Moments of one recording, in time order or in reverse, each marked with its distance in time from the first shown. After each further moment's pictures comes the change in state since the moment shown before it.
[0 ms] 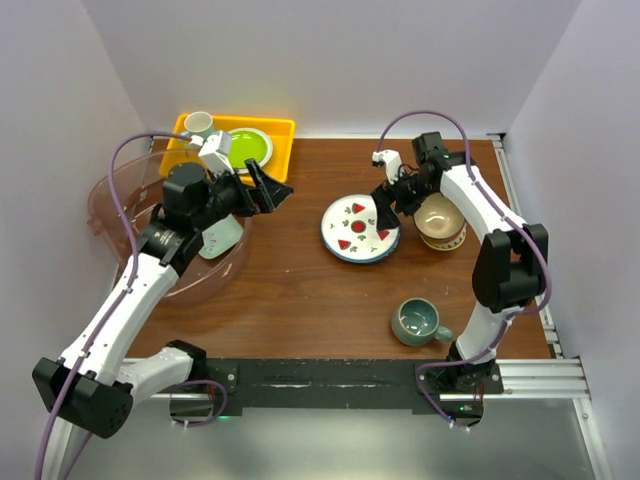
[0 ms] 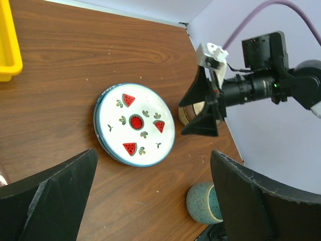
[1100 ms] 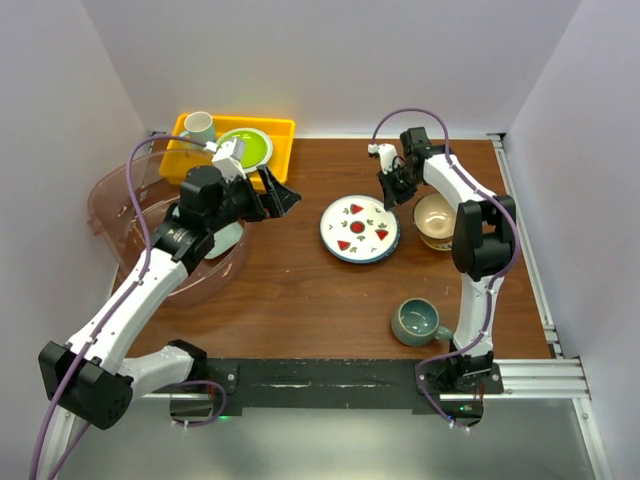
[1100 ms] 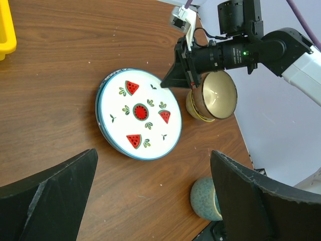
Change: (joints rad) left arm -0.062 0.051 -0.035 0.013 -0.057 -0.013; right arm -0.006 0.327 0.221 0.116 0.193 0.108
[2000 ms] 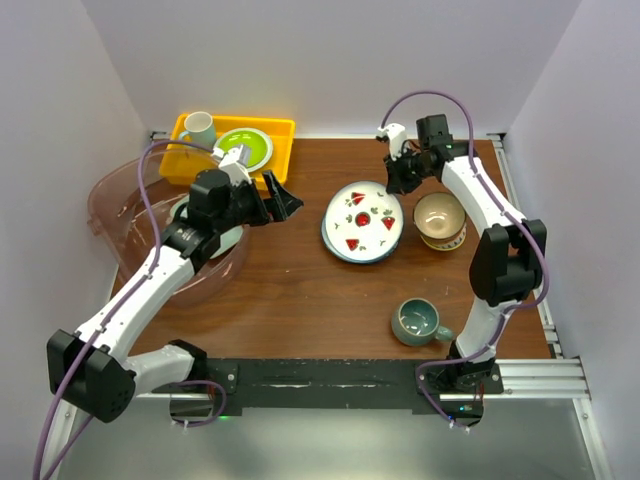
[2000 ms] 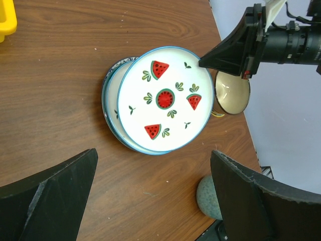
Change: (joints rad) left arm 0.000 0.039 -0.054 0.043 0.001 -0.010; right arm -0.008 -0.252 -0.089 0.062 -0.089 -0.042
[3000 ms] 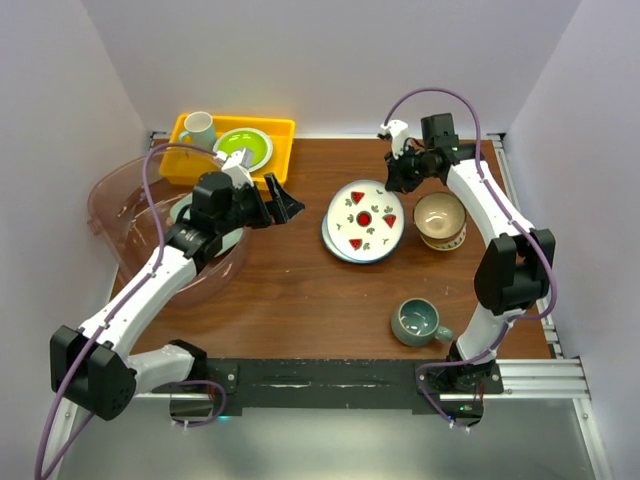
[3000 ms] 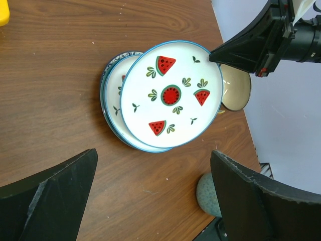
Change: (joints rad) left arm 0.000 0.012 -0.028 0.027 0.019 -0.007; right arm 0.000 -0.072 -0.032 0.019 -0.050 -0.007
